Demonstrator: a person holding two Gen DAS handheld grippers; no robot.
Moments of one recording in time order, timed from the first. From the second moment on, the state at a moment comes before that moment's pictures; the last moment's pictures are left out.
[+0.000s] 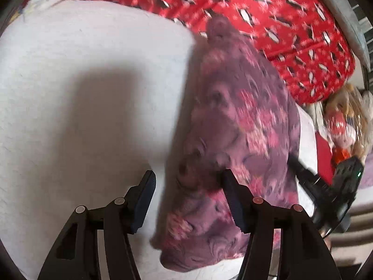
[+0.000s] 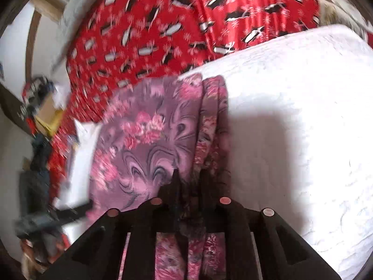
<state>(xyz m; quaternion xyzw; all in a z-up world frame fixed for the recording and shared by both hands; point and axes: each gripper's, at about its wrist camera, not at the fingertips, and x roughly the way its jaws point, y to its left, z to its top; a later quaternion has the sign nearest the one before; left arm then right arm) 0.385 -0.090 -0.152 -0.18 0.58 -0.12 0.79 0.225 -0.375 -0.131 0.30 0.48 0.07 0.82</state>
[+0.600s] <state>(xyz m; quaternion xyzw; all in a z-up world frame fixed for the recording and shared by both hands) 0.430 -0.153 -0.145 -0.08 0.54 -0.09 0.84 0.275 -0.392 -0.142 0.29 0.47 0.02 0.83</state>
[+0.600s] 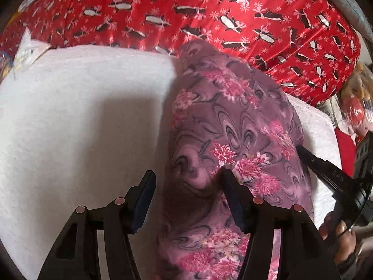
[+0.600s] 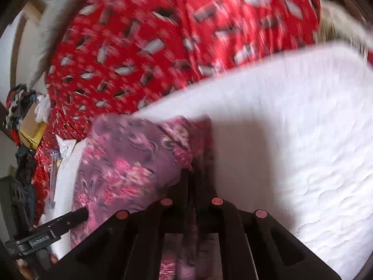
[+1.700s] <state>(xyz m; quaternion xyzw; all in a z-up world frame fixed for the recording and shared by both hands) 0.440 -0.167 -0.115 0.00 0.50 -0.07 0.87 0.293 -0.390 -0.117 0.28 0.46 0.03 0.84</state>
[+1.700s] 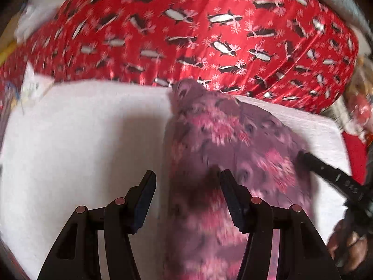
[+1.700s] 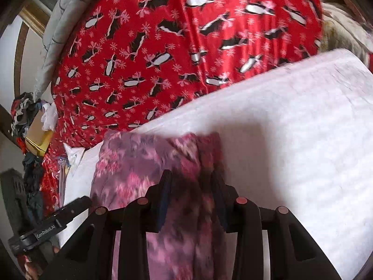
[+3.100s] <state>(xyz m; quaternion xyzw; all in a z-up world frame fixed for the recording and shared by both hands) 0.371 -0.125 -0.138 -0.08 0.56 -0.11 0.82 0.209 -0.338 -0.118 0.16 0.50 0.09 0.84</state>
